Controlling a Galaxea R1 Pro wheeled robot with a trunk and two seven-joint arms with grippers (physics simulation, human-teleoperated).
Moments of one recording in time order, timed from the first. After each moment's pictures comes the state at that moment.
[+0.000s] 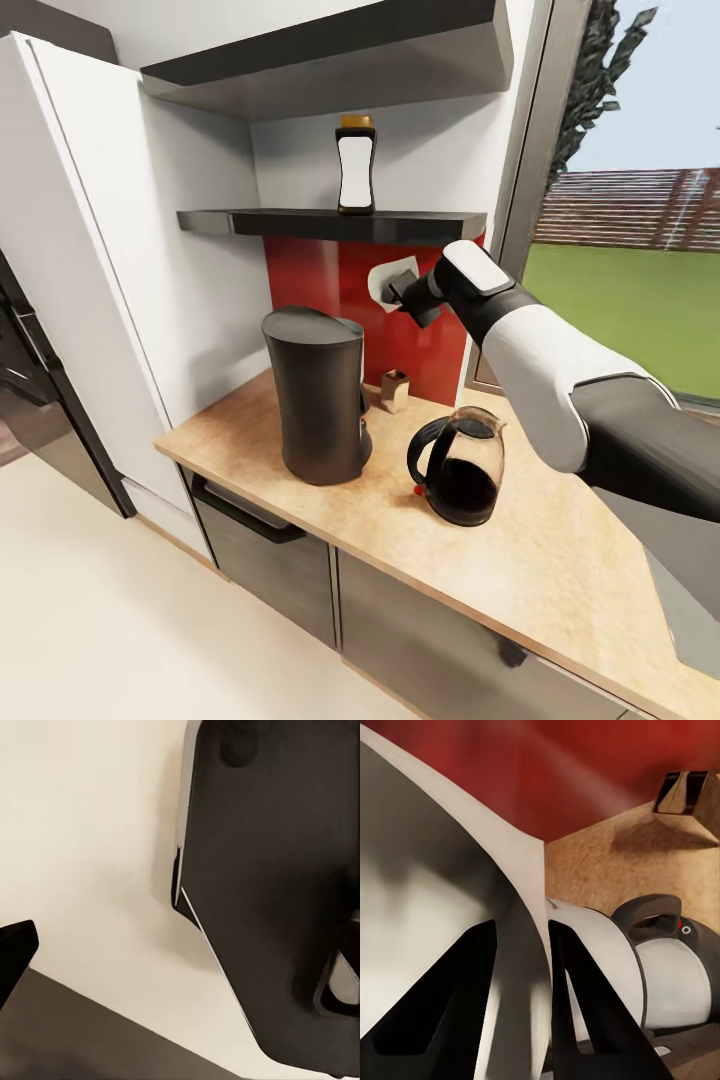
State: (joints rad) left arm 0.05 0.05 0.01 -0.06 0.10 -0.13 0.02; right arm -1.68 0.17 0.11 -0.31 -1.29 0.46 -0.68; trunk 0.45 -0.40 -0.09
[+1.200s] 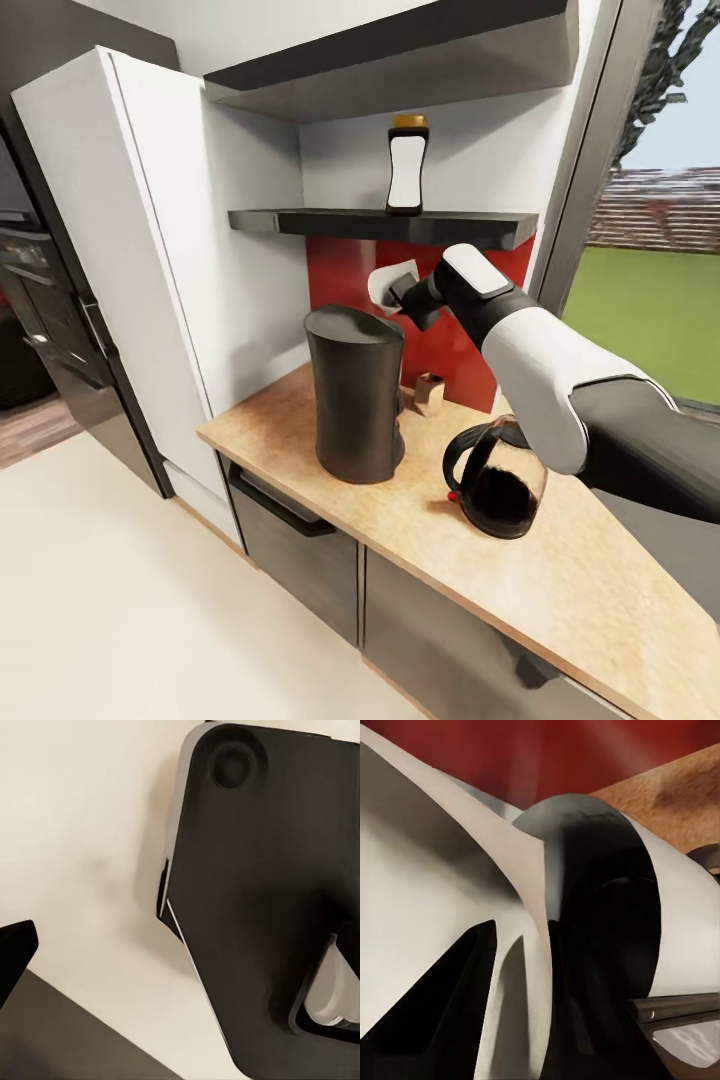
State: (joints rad) left arm 0.05 0.04 0.01 -0.09 0.17 -0.13 0.00; right arm -1.67 0.17 0.11 -0.30 -1.29 0.46 -0.68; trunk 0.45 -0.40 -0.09
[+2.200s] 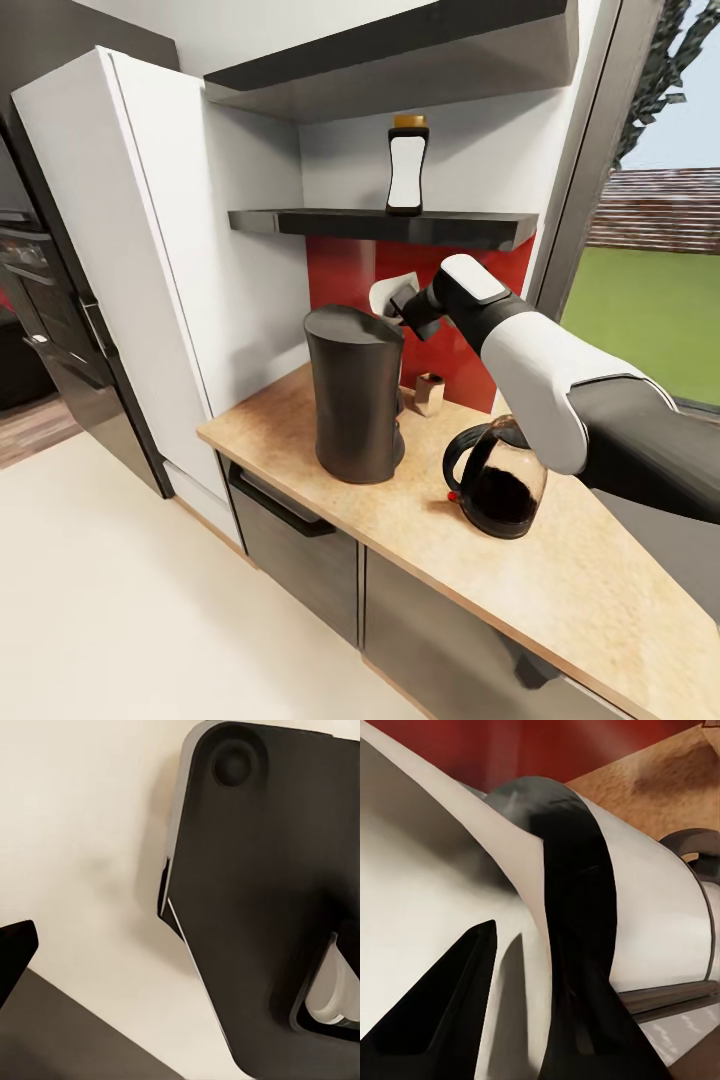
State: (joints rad) left arm 0.05 0.04 0.01 -0.09 0.17 -0.12 0.00; right arm -1.67 0.17 0.11 -0.25 -1.29 0.46 -0.68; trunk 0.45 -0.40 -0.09
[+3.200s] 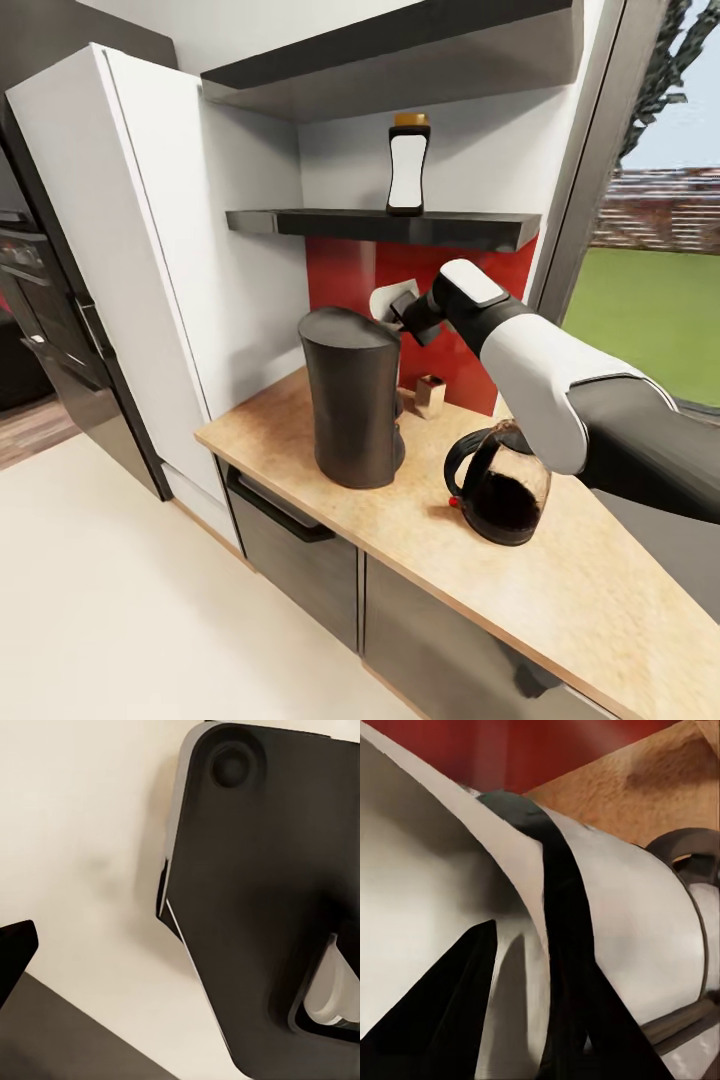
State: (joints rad) left arm 0.05 0.04 0.01 -0.09 0.17 -0.13 0.00; right arm -1.67 0.17 0.10 -0.22 -1.30 0.46 -0.68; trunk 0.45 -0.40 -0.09
